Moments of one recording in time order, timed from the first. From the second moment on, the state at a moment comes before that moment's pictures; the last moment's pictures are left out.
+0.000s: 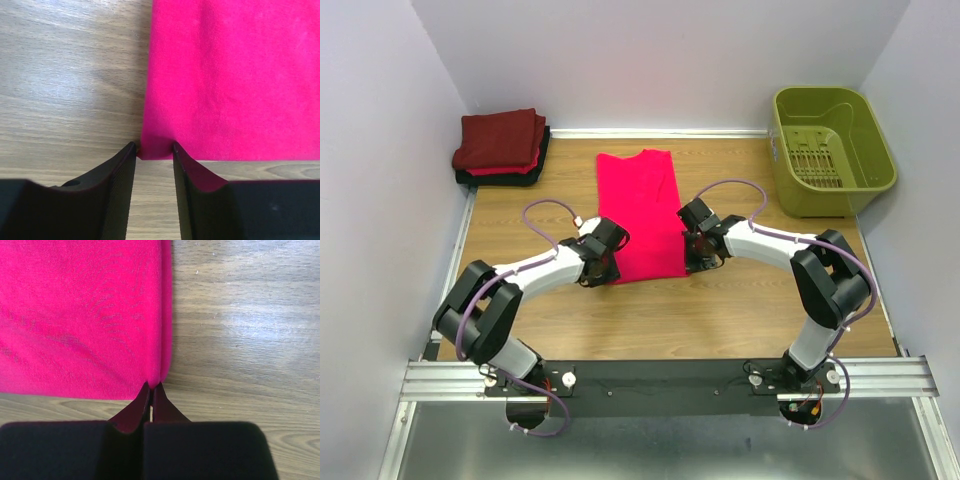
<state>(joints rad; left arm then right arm) -0.64 1.51 0.80 -0.44 -0.21 -0.88 0.65 1.76 1.06 -0.49 0.06 0.58</state>
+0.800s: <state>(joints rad) -0.74 1.42 0.79 -0.59 -0.18 -0.83 0.69 1.67 0.96 -0.57 -0.07 0.54</state>
